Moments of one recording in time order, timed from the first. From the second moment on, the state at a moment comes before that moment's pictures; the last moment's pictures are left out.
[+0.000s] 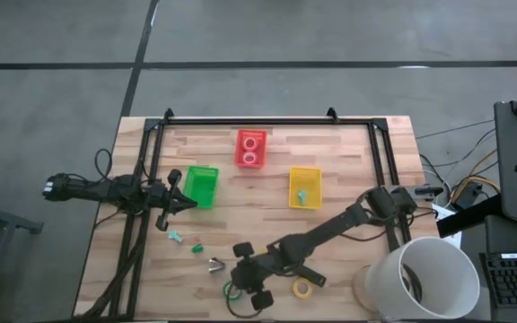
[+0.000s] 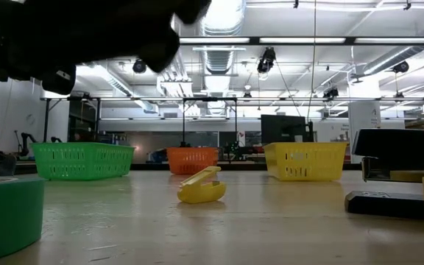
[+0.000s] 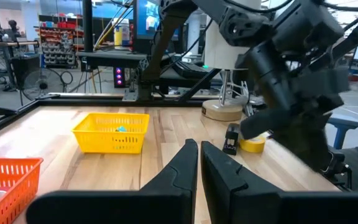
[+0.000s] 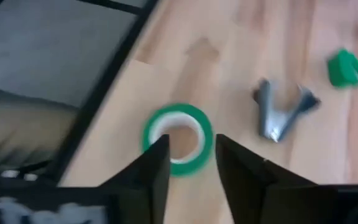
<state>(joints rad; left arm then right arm) -0.14 0.06 0.01 0.02 0.01 -0.06 0.43 2.26 1.79 -0.31 -0.02 0.13</state>
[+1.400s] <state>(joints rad) -0.14 0.06 0.01 0.02 0.01 -0.06 0.42 2.39 1.74 -0.11 0.03 0.36</state>
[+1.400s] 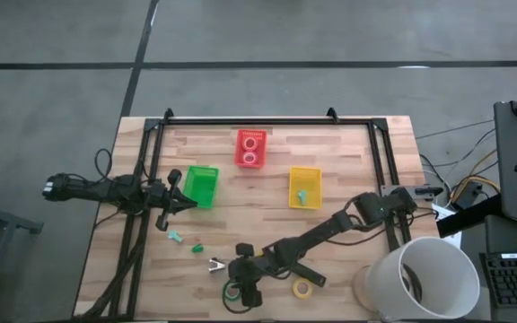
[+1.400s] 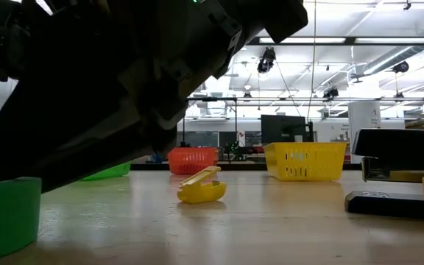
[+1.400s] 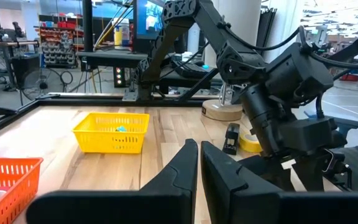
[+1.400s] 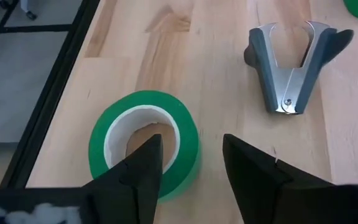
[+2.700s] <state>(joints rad) -0.14 0.06 0.01 0.02 0.01 -0.06 0.36 2.38 2.01 -0.77 0.21 0.18</state>
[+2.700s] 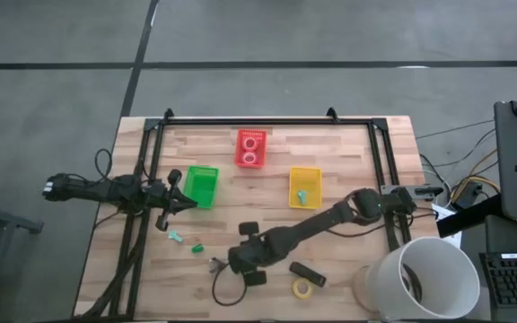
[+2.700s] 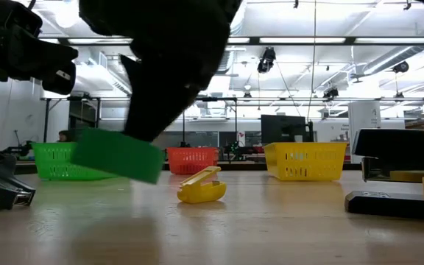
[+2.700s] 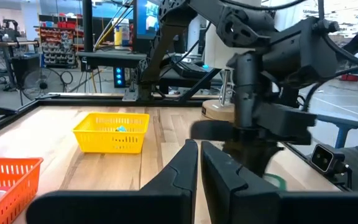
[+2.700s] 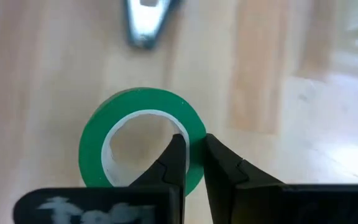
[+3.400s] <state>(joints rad) -0.14 0.06 0.01 0.02 0.01 -0.06 0.08 2.38 2.21 -1.11 0.27 -0.03</state>
